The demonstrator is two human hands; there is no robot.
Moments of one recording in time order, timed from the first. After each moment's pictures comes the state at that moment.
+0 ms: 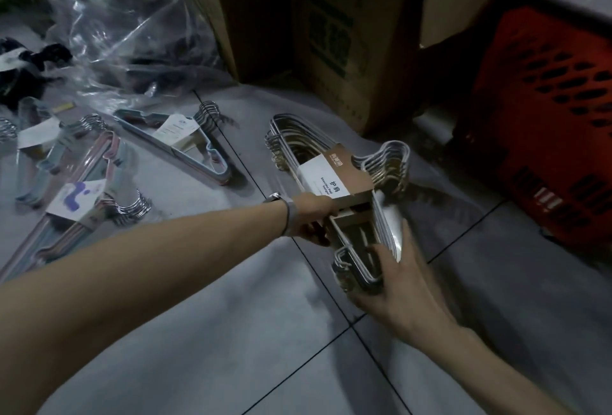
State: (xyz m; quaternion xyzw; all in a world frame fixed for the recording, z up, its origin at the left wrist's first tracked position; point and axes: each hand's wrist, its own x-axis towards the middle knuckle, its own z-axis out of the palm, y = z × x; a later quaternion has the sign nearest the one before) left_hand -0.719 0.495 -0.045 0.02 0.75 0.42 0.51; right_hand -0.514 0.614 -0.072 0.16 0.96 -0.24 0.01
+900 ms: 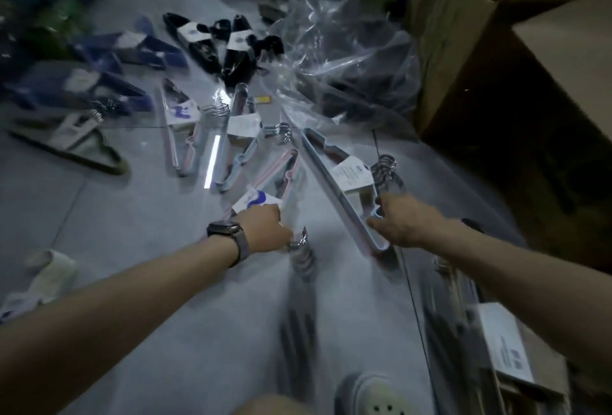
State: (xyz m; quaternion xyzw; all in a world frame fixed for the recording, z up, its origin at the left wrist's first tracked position) left_hand -0.848 0.161 0.028 -0.06 0.95 0.15 0.27; right_hand -0.903 0.423 0.045 -0.09 0.96 -0.04 0.26
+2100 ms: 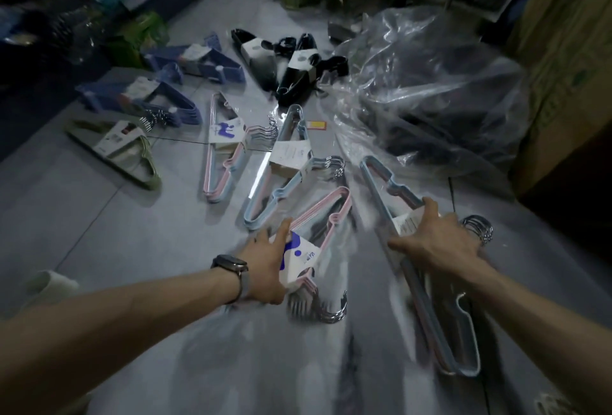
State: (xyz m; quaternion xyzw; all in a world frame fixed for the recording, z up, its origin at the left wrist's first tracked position) left_hand -0.911 0.090 -0.066 -0.10 0.95 0.14 0.25; right_hand -1.040 0.366 -0.050 0.01 0.98 -0.11 0.18
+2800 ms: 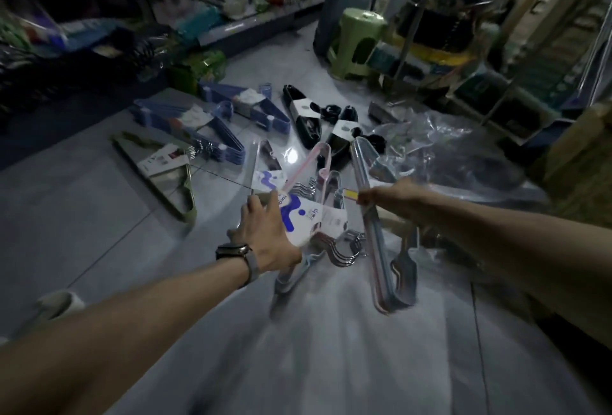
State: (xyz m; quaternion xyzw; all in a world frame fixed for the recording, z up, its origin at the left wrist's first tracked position) left_hand -0.960 -0.003 0.024 -0.29 0.92 0.26 -0.01; right_hand -1.160 0.166 0.071 -0.02 0.96 -0.22 0.20
